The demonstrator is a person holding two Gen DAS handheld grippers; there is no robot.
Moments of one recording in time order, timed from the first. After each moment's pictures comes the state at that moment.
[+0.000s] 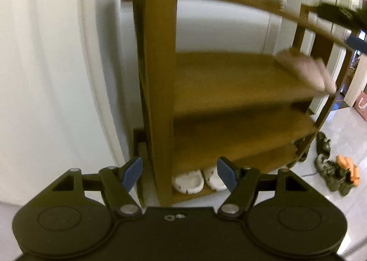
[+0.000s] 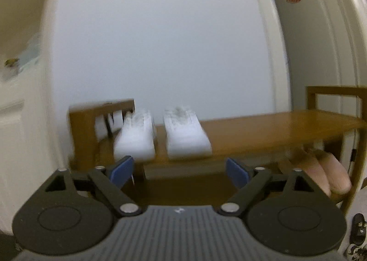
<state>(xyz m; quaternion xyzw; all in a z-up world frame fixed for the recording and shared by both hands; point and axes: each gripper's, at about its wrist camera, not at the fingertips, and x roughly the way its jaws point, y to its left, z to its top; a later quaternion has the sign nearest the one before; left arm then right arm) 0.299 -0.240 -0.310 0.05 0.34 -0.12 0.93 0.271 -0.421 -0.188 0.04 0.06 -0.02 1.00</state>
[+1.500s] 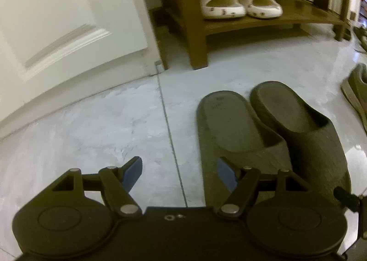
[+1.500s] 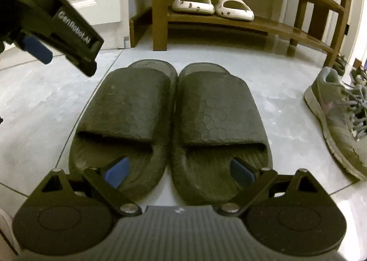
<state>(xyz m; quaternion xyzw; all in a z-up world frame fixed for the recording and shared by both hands) 0.214 -0.168 -0.630 0.14 0.42 -0.04 0.90 0.100 -0.271 -0.716 -0.01 0.36 -0.06 0.93</state>
